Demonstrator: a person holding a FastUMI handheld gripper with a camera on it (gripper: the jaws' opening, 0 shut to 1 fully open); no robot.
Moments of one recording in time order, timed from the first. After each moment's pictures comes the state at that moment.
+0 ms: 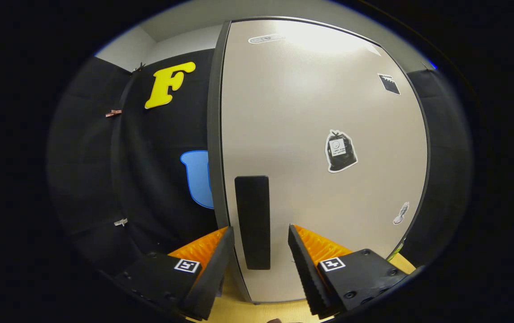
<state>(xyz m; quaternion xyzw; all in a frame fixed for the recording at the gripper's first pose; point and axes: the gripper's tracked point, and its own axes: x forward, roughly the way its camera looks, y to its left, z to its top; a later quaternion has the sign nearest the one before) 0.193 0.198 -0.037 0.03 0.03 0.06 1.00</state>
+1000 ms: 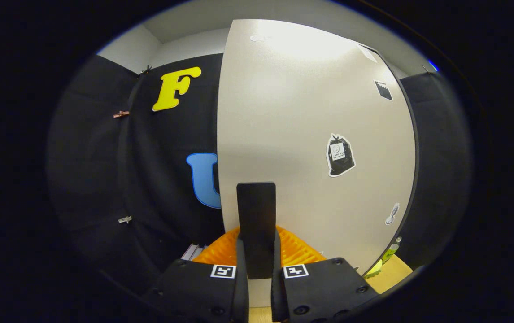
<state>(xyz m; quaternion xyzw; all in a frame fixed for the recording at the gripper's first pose) 0.153 0.193 -0.024 0.02 0.02 0.07 1.00</state>
